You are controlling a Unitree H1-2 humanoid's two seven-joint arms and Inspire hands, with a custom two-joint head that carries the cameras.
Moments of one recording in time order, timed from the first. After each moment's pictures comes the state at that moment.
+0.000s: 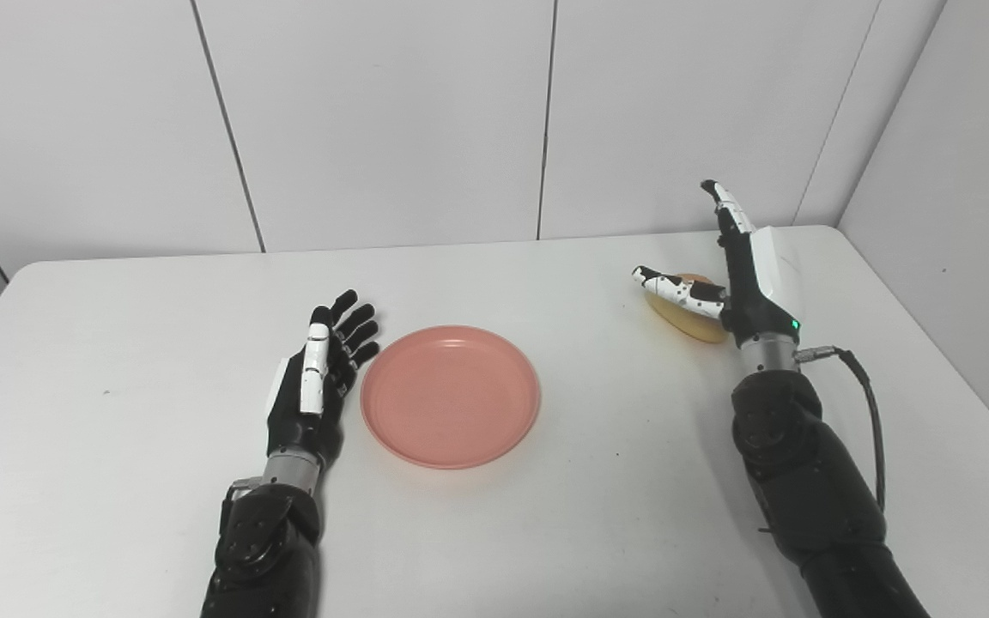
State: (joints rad) left arm -0.37 -0.02 0.05 0.38 -0.20 -0.07 -0.12; right arm -0.52 -0.27 0.02 0.41 -0.58 -0.01 -0.32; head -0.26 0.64
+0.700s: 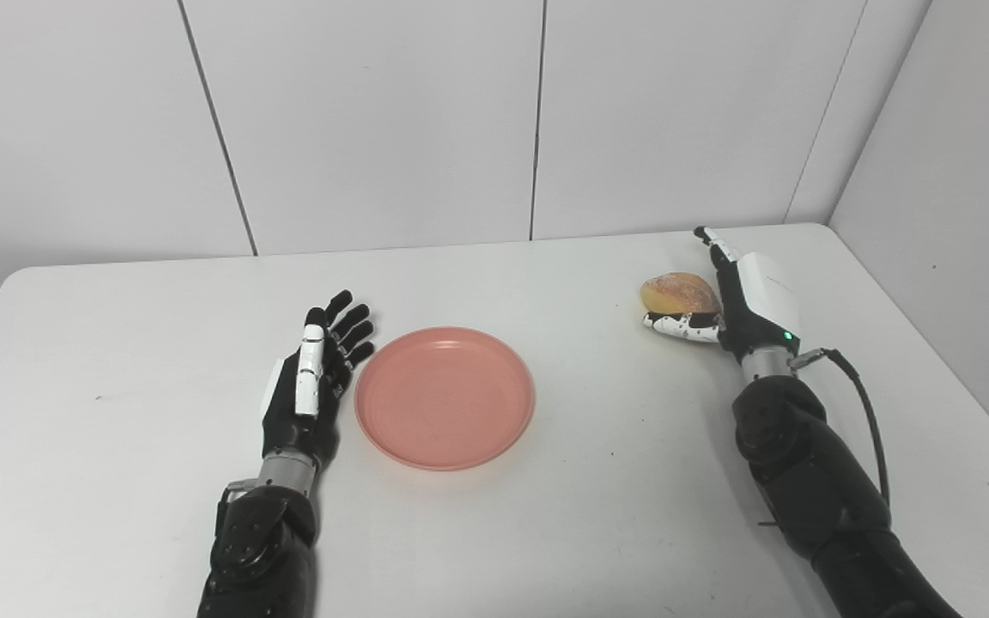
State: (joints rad) left arm -0.37 -0.02 0.05 0.38 -0.20 -0.08 -0.12; right arm -0.53 -0.32 0.11 0.52 -0.61 0.11 -0.27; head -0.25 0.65
